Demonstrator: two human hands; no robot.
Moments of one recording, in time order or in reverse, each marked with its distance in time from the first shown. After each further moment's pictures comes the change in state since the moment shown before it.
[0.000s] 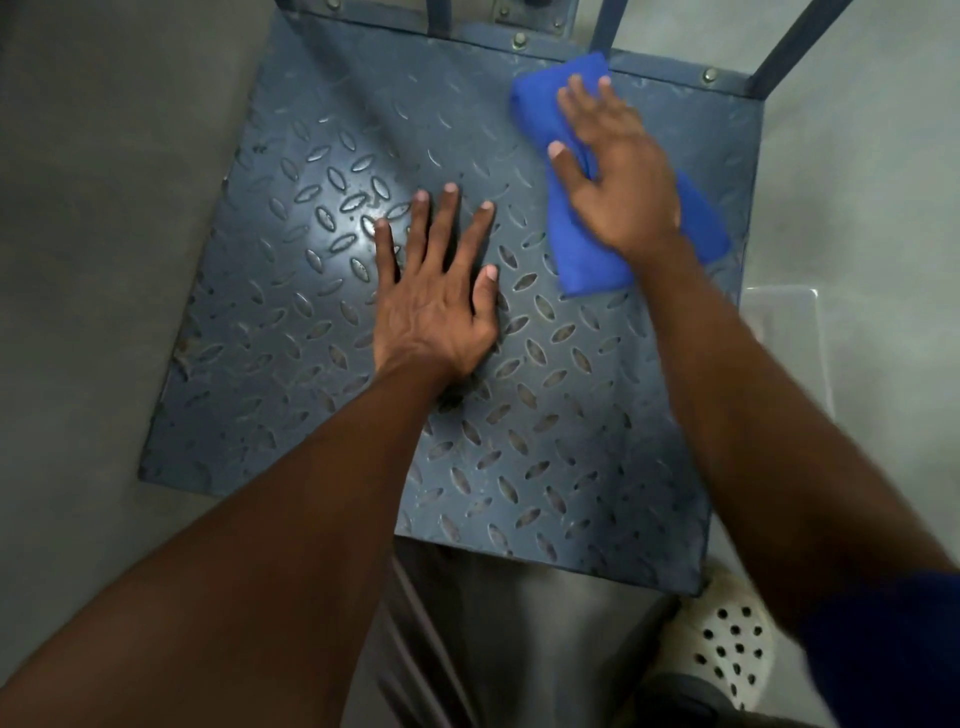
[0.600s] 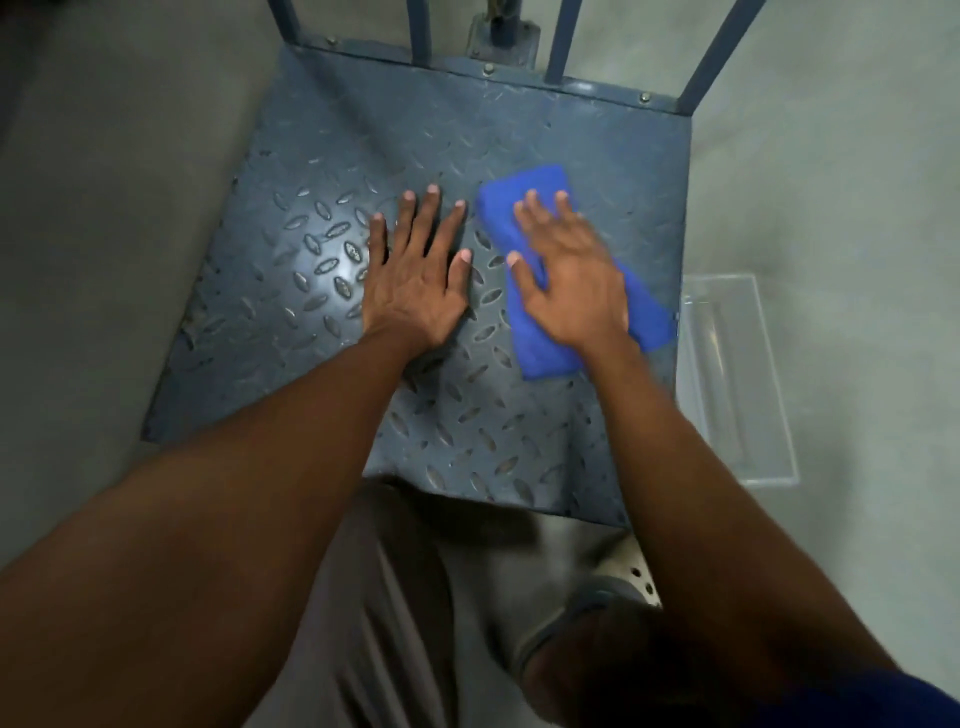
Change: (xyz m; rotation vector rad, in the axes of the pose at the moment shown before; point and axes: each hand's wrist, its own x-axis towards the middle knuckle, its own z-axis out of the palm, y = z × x) left_hand -0.011 0.002 -0.014 -0.034 -0.047 0.030; right_hand -0.110 -0.037 0.013 -0.095 0.123 0.144
